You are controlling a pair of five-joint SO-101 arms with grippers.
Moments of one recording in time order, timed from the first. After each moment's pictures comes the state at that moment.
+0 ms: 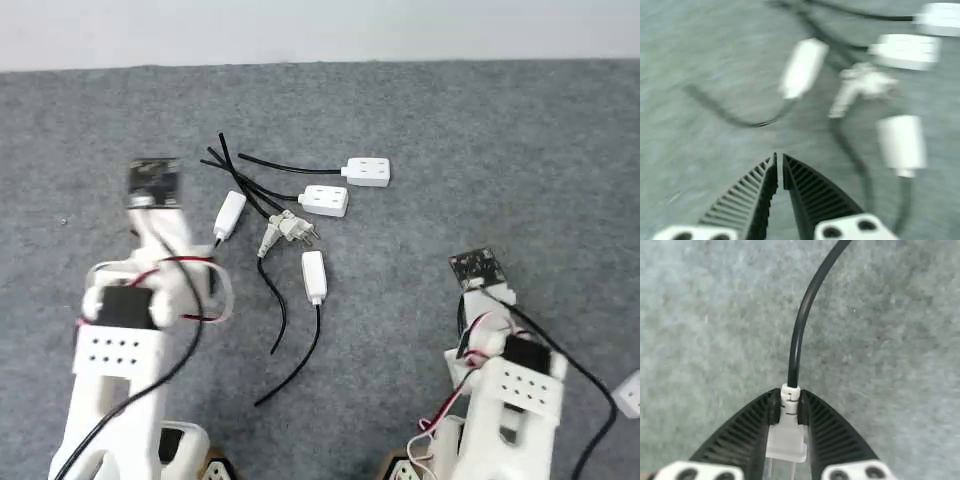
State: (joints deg) left arm 4.2 -43.1 46.5 66.0 13.8; right arm 17.9 -52.1 75.5 61.6 33.5
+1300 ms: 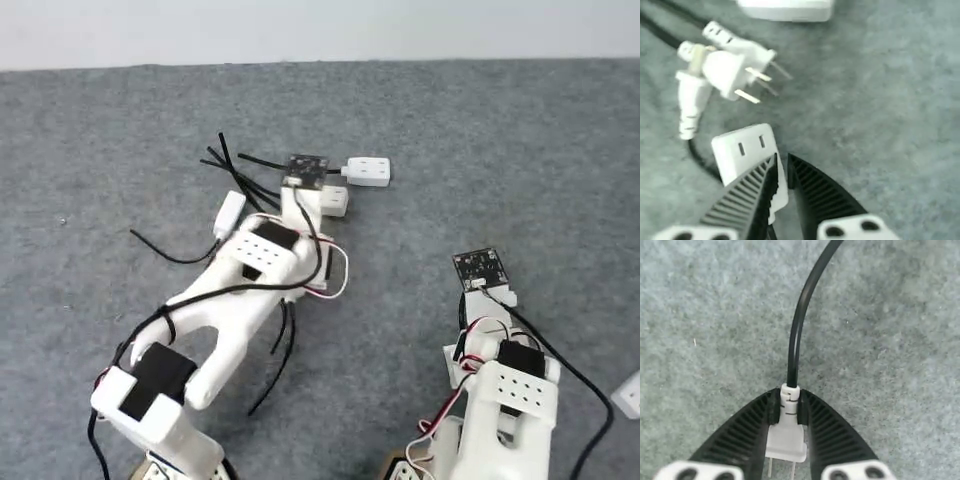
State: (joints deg) left arm 22.7 9.1 24.8 53.8 26.9; right arm 18.0 -52.1 76.5 57.8 29.9
